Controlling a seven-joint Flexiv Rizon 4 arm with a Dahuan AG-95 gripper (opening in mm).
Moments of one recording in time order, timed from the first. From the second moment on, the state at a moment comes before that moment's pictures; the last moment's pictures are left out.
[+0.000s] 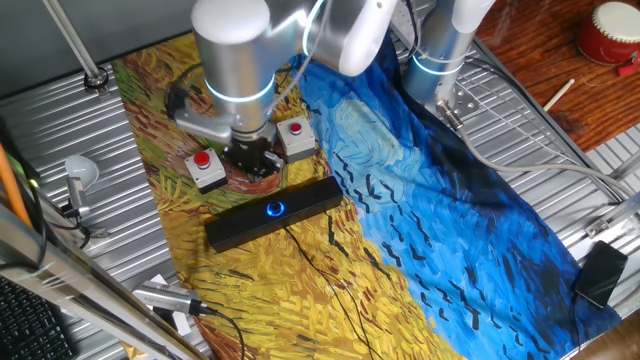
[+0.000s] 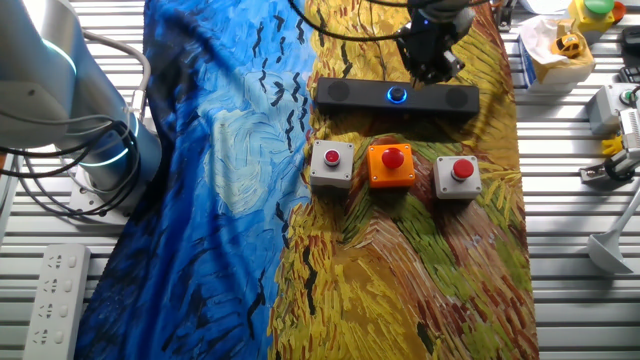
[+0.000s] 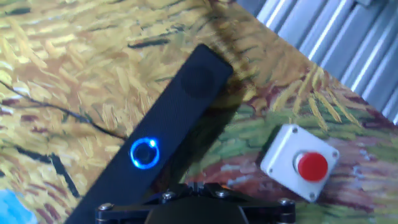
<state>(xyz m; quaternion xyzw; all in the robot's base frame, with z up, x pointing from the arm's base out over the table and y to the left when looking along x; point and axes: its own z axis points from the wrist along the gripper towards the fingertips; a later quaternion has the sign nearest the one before) 0.529 0.102 0.150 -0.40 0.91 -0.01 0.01</state>
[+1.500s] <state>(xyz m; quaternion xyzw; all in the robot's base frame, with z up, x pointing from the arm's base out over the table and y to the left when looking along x) 0.534 0.125 0.139 -0.53 0.85 0.00 0.02</state>
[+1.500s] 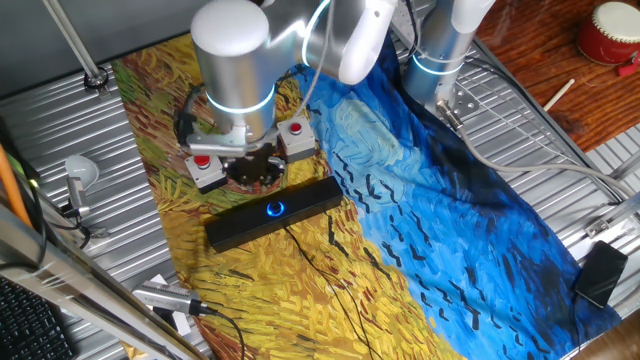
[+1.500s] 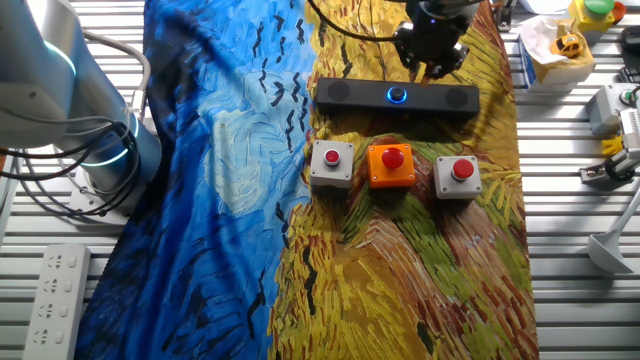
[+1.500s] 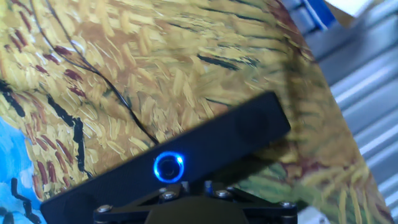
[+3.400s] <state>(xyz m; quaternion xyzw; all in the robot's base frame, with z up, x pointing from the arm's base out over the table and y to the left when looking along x) 0.512 0.142 0.113 -0.54 0.84 0.00 0.03</state>
